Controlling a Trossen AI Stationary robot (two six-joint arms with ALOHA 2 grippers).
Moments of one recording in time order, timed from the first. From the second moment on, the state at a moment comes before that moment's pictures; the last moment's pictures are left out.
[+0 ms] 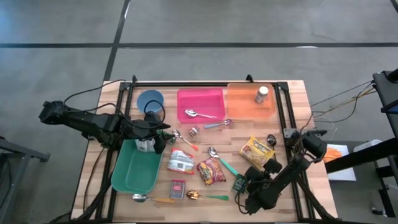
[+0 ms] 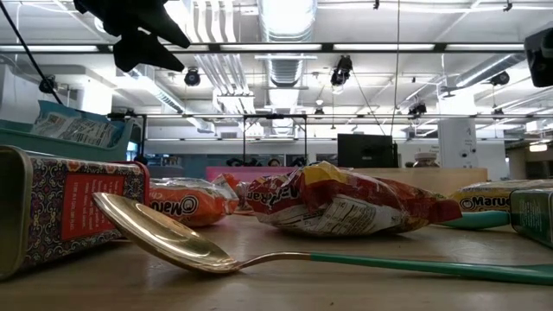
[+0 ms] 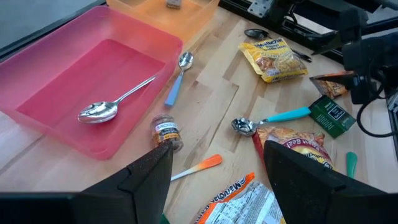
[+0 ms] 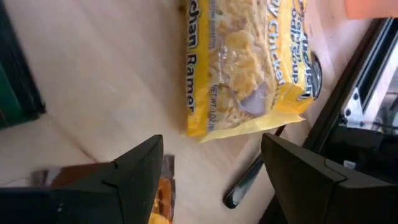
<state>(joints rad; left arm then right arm) -0.20 1.00 0.79 -0.45 -0.39 -0.56 0.82 2.02 1.32 -1.44 0.23 1.58</state>
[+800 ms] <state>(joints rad) -0.20 1.00 0.79 -0.45 -0.39 -0.56 0.80 2.01 1.22 -1.35 0.24 1.67</state>
